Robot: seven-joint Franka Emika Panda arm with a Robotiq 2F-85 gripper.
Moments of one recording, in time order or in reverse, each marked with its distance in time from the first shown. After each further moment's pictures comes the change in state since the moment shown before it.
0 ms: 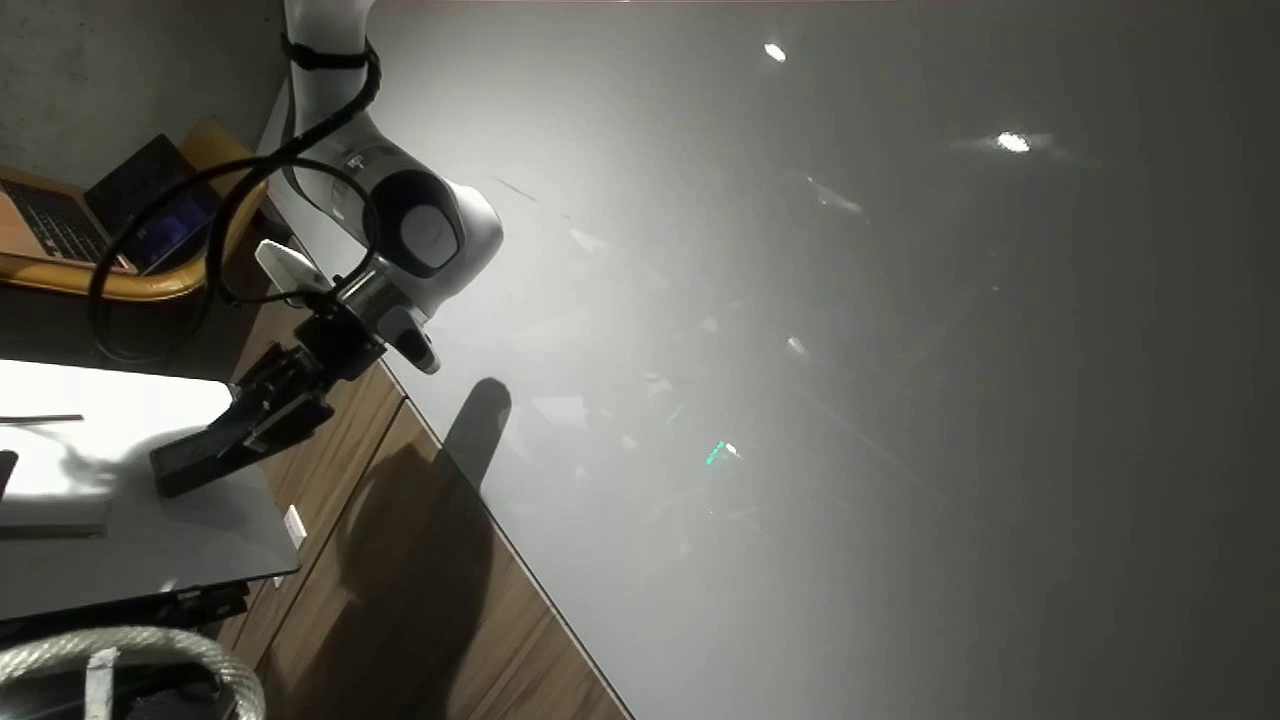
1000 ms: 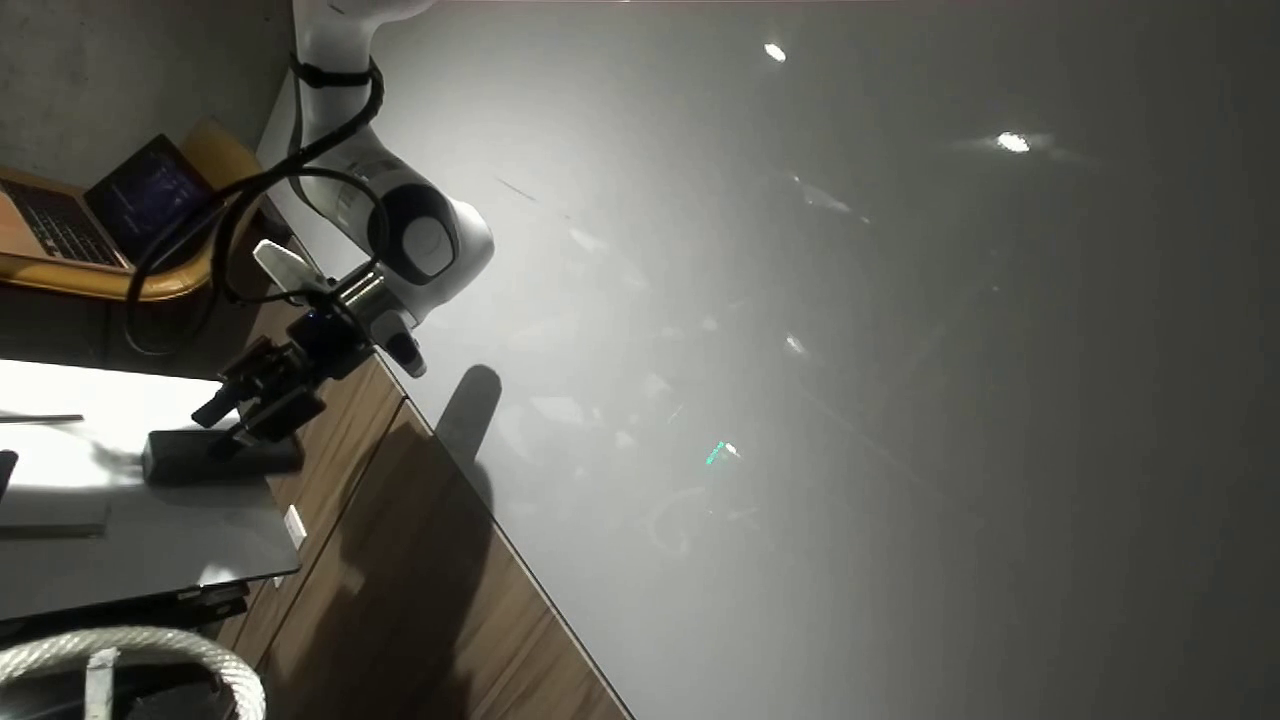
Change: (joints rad) arm 0.031 0.082 0.016 0.074 0.025 -0.086 0.001
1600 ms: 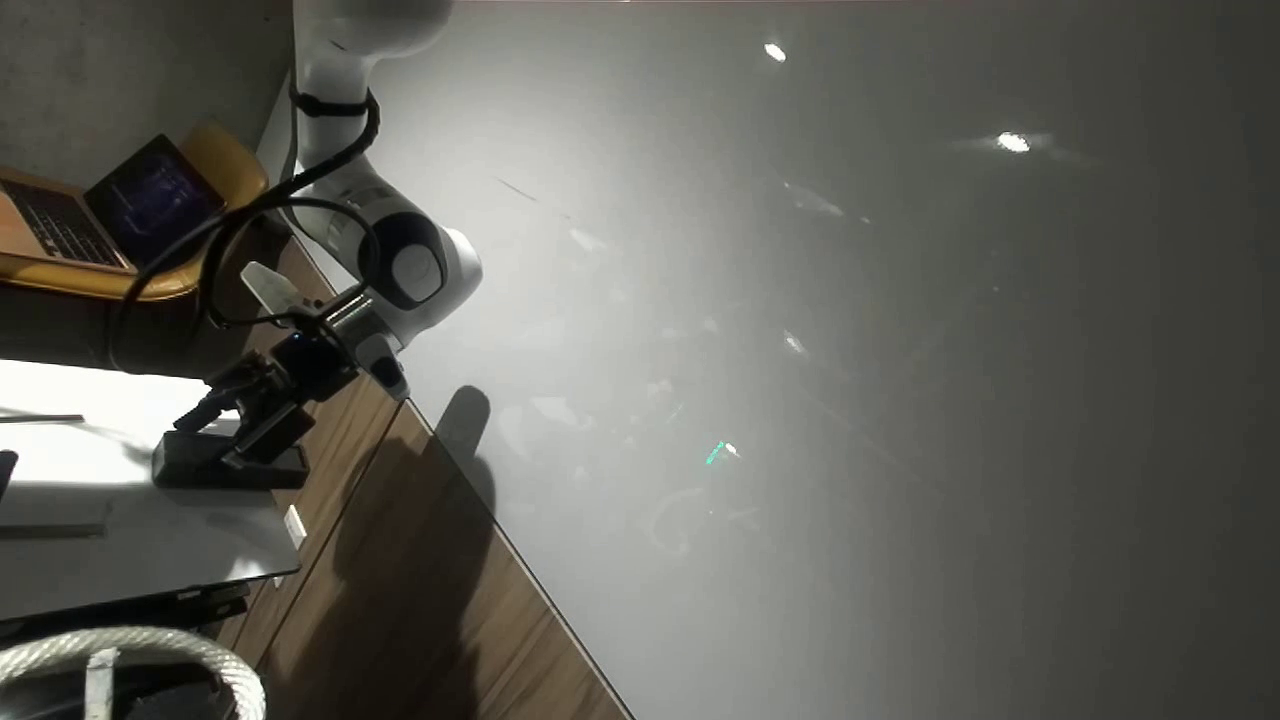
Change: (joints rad) arm -0.001 0.071 -0.002 0.015 0.000 0.001 0.002
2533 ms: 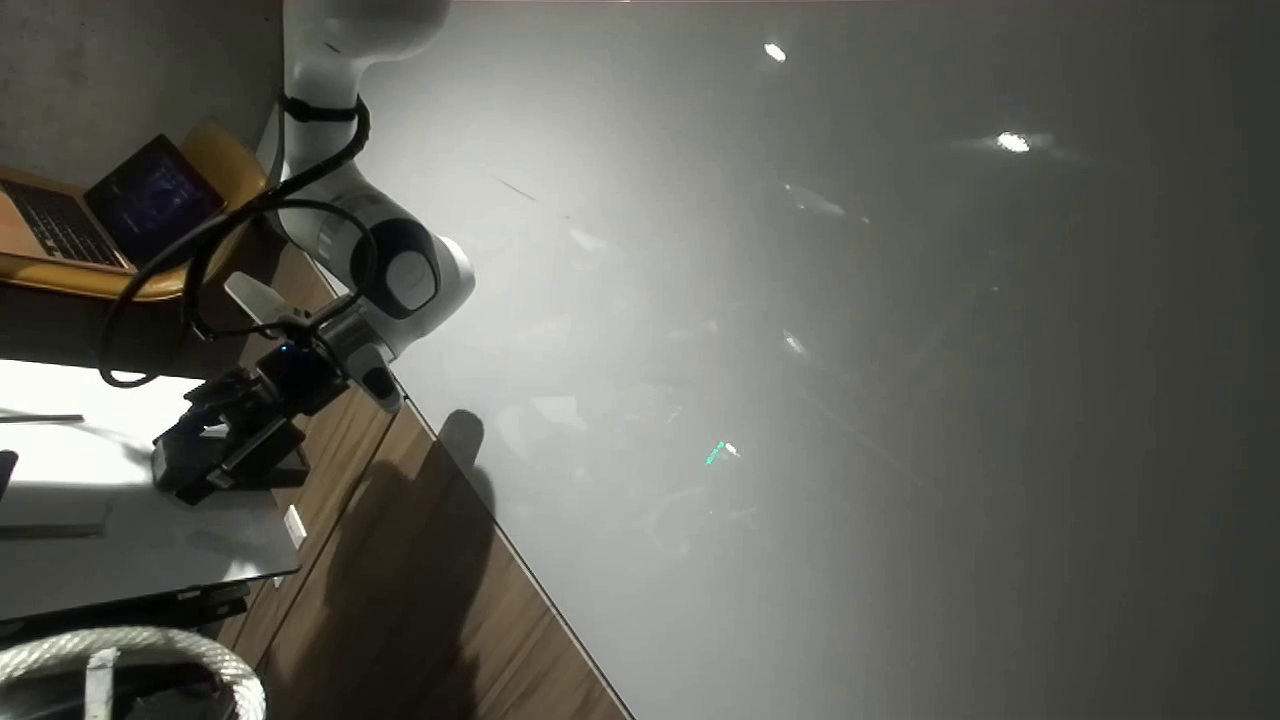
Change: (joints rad) arm 0.002 -0.010 -0.025 -0.041 -0.055 0.000 0.000
